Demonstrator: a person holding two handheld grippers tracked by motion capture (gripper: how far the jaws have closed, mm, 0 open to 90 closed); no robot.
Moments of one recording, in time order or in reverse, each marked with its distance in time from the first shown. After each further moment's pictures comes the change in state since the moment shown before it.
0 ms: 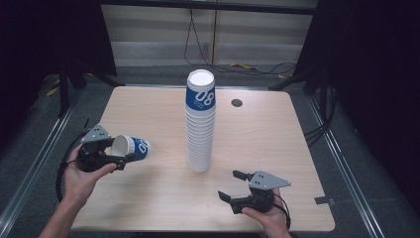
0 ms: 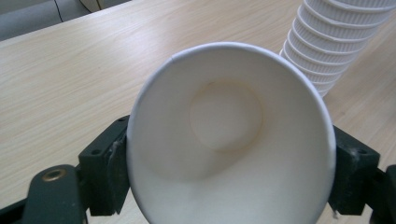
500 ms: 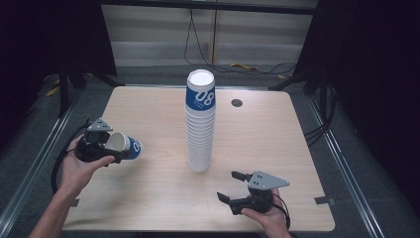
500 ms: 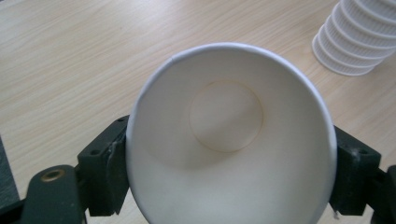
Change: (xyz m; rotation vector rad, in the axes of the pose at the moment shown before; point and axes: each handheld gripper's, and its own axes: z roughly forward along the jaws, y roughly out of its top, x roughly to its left) left arm 0.027 0.009 0.016 0.205 0.058 0.003; right arm 0.001 0.000 0.002 0.011 0.017 -0.006
